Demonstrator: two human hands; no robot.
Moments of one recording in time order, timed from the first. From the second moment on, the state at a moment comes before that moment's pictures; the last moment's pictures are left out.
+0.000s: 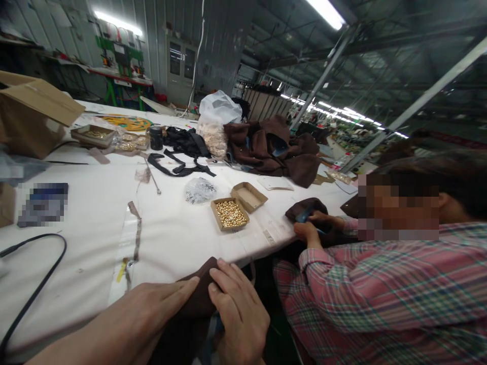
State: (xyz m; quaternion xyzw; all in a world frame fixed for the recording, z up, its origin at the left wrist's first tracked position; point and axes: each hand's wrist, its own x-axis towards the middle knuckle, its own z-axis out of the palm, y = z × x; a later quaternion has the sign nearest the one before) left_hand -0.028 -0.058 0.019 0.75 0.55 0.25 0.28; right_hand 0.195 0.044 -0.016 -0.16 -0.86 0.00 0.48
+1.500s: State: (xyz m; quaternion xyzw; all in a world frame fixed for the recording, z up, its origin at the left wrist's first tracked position) left_hand -0.072 -0.043 0.015 0.63 0.54 0.32 0.46; right_hand 0.163 0.065 -0.078 -0.17 -0.86 0.06 0.47
